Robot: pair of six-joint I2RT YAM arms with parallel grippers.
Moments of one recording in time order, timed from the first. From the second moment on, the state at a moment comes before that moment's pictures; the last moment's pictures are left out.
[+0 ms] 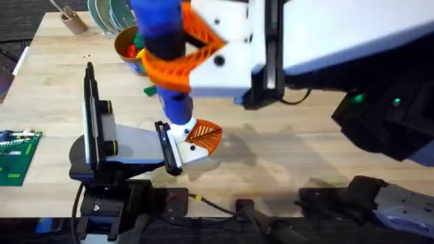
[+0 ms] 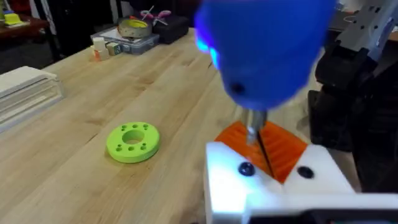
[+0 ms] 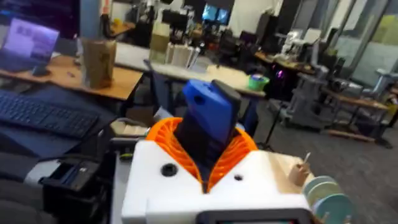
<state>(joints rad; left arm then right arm) -0.02 0.01 0.00 -0.07 1.20 0.02 0.83 1.15 0.81 0.63 -0.69 -0.08</state>
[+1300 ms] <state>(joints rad) -0.02 0.01 0.00 -0.07 1.20 0.02 0.84 1.17 0.77 0.65 -0.69 -0.08</state>
